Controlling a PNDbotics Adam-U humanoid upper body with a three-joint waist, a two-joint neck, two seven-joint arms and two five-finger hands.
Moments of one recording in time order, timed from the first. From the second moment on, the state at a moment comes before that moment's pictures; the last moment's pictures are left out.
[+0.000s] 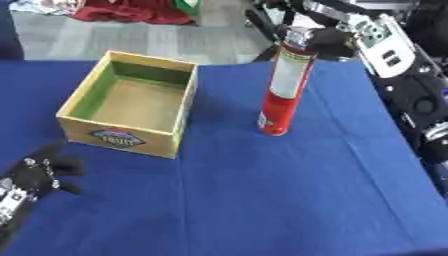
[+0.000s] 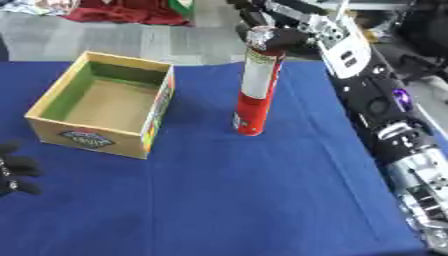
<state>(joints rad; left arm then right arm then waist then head) -0.16 0.24 -0.07 -1.85 0.06 -0.07 -0.50 -1.00 -0.56 0.05 -0.94 0.33 -0.61 0.57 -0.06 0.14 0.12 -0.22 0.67</state>
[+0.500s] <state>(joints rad) -0.16 0.24 -0.07 -1.85 0.06 -0.07 -0.50 -0.98 -0.56 0.04 -0.93 0.44 -0.65 0.52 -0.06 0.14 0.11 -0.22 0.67</state>
